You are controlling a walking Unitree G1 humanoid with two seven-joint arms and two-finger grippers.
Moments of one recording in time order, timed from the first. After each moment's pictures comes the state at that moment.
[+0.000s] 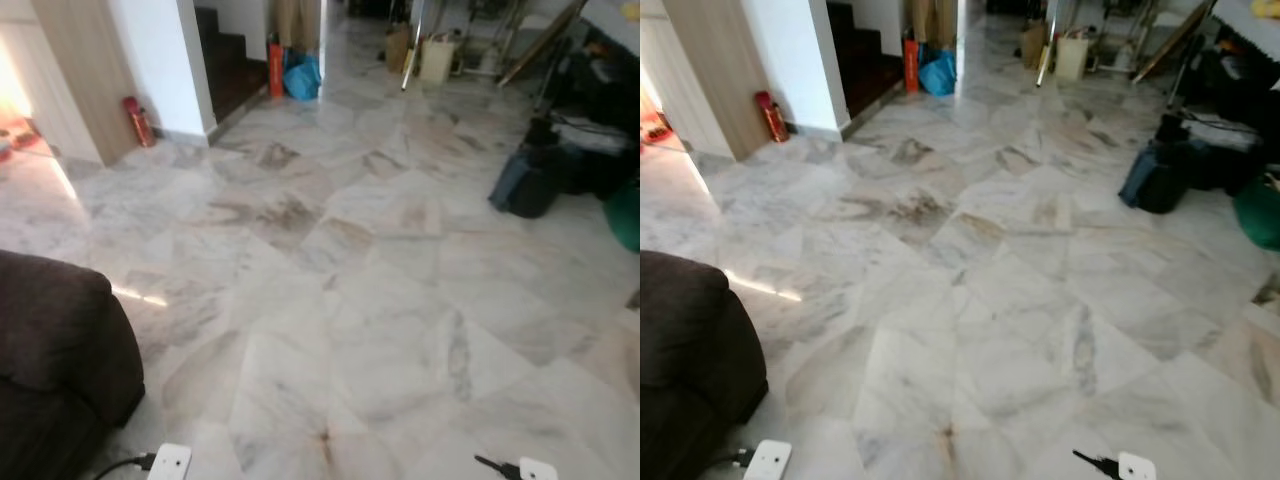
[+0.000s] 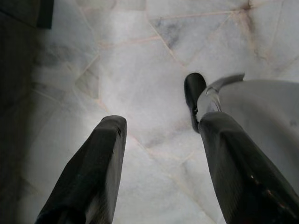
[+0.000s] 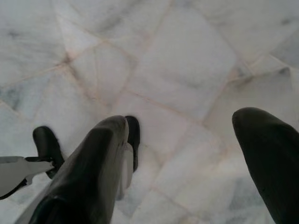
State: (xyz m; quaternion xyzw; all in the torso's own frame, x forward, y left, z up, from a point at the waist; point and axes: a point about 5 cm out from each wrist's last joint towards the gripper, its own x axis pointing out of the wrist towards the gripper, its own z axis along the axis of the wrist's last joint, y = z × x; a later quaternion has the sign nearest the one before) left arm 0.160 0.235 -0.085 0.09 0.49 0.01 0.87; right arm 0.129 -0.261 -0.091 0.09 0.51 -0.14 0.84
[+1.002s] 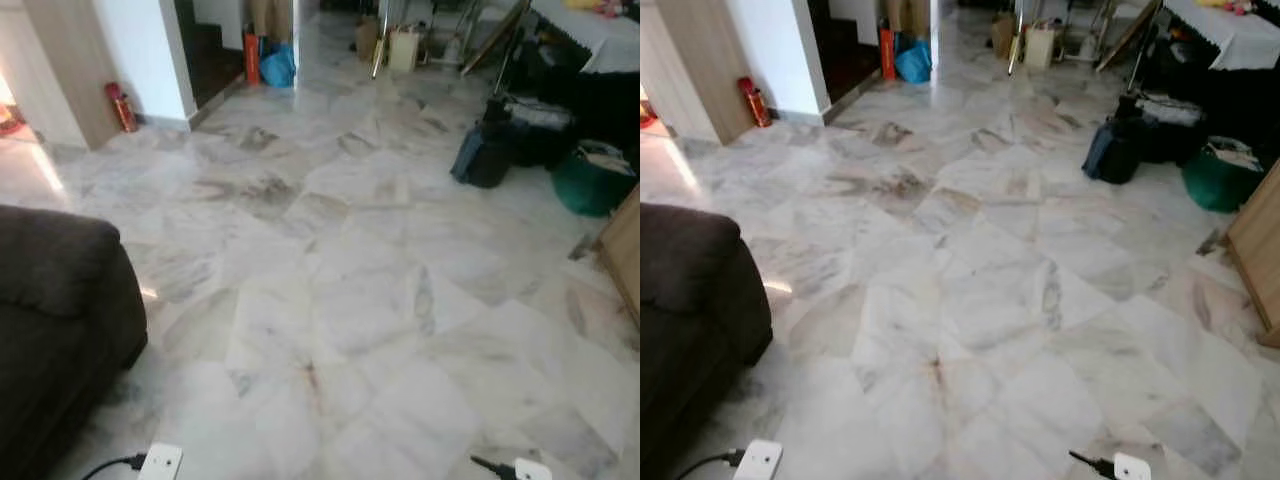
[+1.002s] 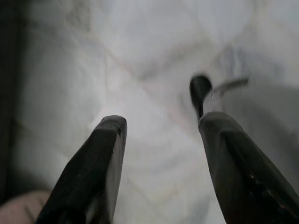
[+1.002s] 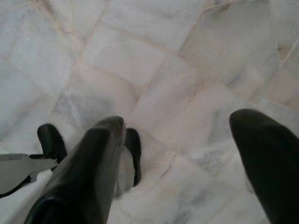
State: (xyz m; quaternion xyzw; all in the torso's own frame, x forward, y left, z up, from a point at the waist) left arm 0.160 0.233 -0.086 0.09 0.49 0.00 0.87; right arm 0.135 -0.258 -0.089 0.09 0.51 -0.13 0.84
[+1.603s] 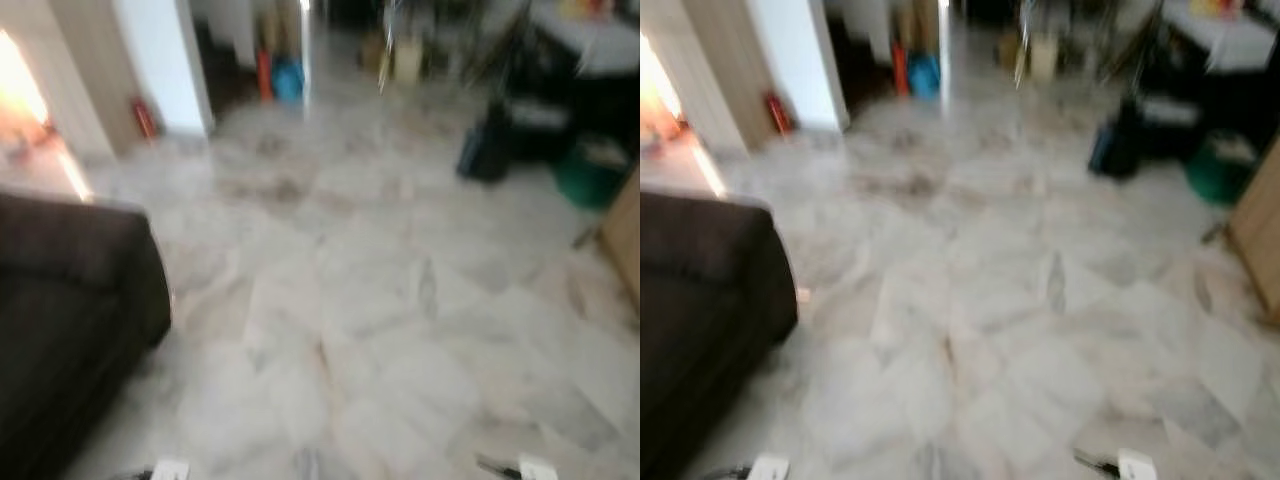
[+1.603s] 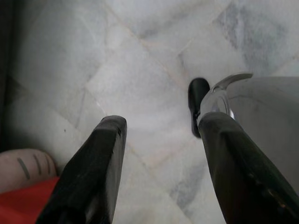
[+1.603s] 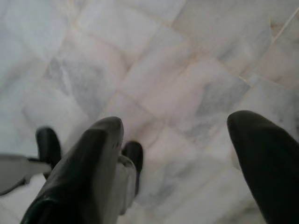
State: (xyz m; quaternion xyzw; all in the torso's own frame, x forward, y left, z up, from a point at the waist) left arm 0.151 0.231 -0.090 0.09 0.50 0.01 0.86; right arm 0.122 -0.261 -0.093 0.08 0.53 -0.13 0.84
